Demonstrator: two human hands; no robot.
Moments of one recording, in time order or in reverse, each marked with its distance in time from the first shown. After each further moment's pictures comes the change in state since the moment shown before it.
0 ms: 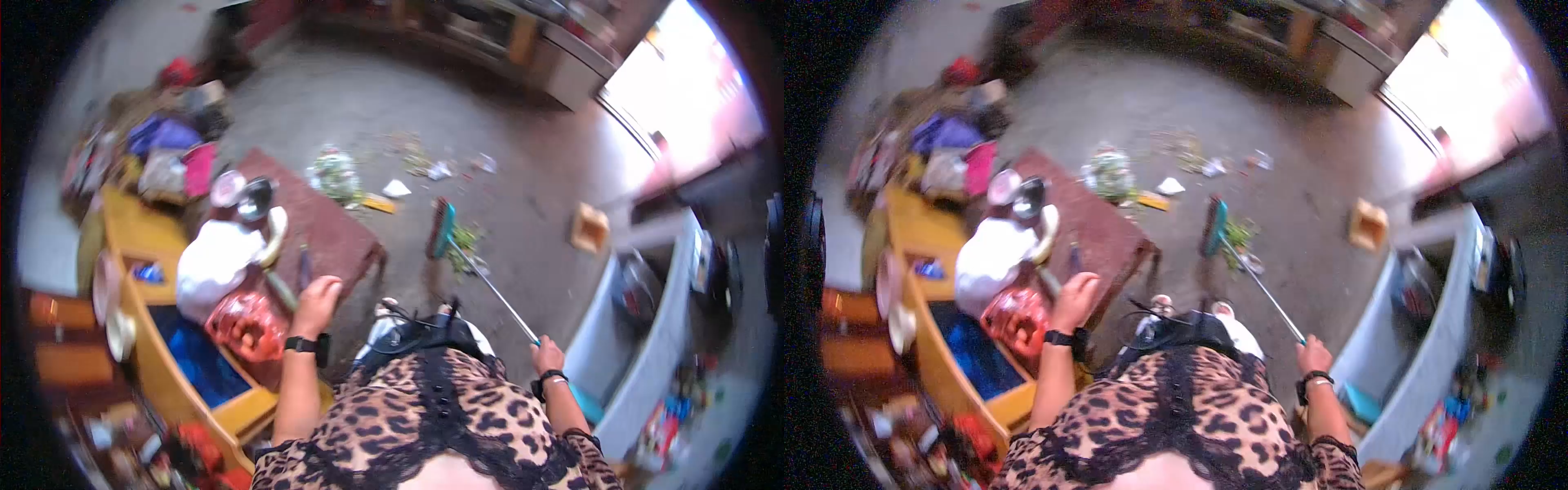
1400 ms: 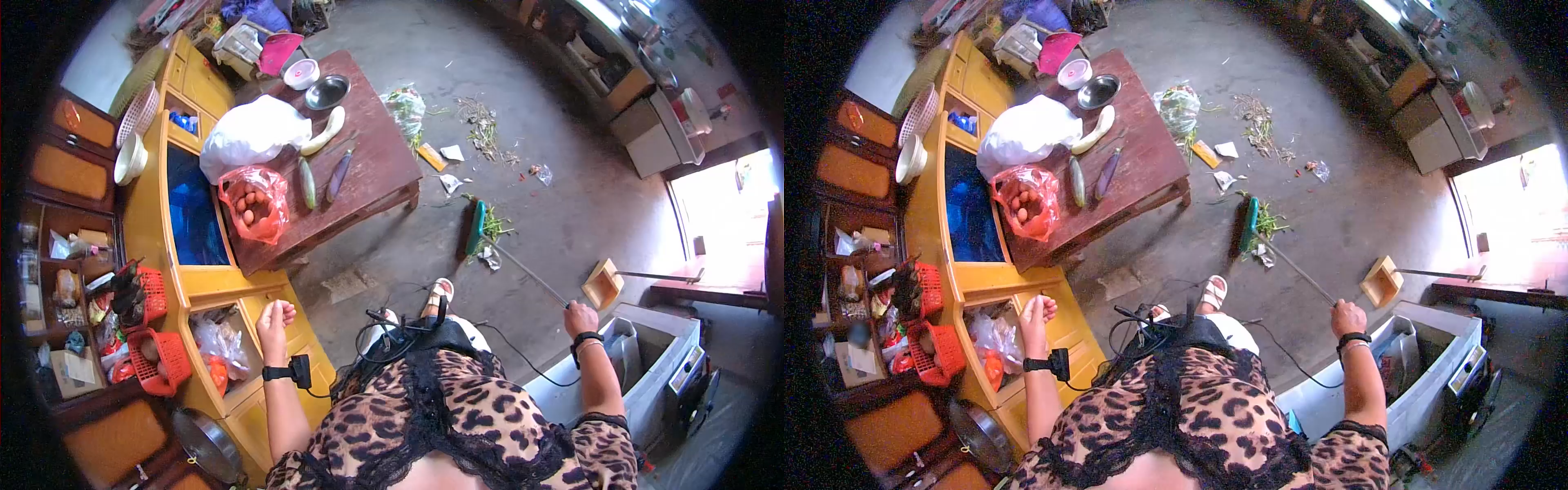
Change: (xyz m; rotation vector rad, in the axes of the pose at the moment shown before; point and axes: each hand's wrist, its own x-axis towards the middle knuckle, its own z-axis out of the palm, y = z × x) left_hand -0.292 -0.009 0.037 -0.638 0.763 -0.722; right_hand 0.131 0.010 -0.105 -0.556 0.038 -0.544
